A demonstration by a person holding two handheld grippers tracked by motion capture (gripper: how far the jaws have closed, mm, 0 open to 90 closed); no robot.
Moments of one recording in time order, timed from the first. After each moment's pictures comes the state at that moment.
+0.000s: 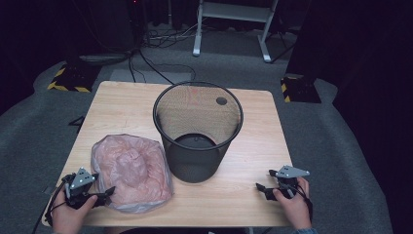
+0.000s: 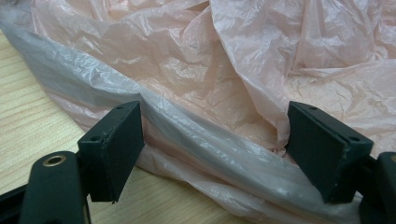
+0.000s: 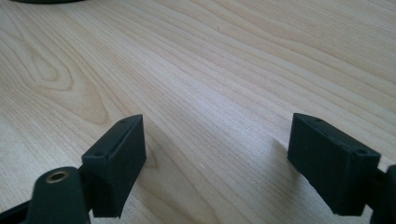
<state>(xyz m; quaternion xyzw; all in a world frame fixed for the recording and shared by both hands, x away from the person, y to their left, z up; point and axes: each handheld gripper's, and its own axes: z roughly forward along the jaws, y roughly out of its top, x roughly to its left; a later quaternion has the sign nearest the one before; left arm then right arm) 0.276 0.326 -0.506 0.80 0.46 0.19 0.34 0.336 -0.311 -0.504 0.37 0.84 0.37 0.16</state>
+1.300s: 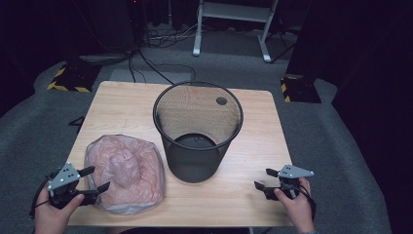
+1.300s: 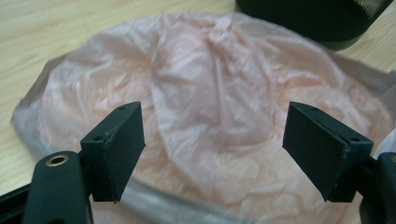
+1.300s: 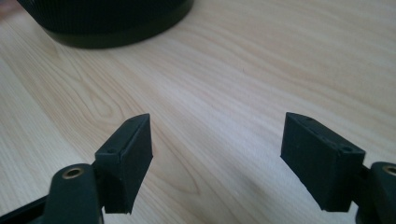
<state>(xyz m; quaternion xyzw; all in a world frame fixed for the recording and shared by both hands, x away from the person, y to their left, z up) 0.267 0.334 -0.454 0.78 0.40 0.20 0.43 0.328 -0.303 -0.480 0.35 0.82 0.42 0.15</state>
